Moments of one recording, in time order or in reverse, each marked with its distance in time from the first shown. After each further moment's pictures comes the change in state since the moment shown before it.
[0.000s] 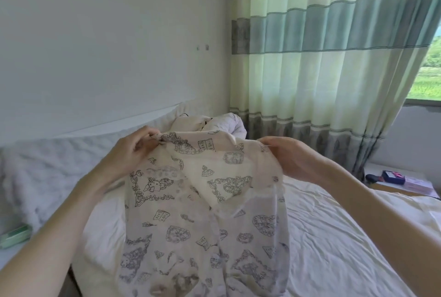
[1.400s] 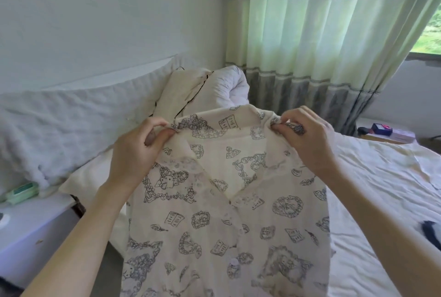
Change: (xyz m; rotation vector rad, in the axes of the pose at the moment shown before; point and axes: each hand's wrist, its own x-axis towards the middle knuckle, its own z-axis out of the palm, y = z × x) left_hand -0.107 -0.077 -0.008 -0.024 0.298 0.116; right_hand 0.011 0.093 0.122 -1.055 0.816 -0.720
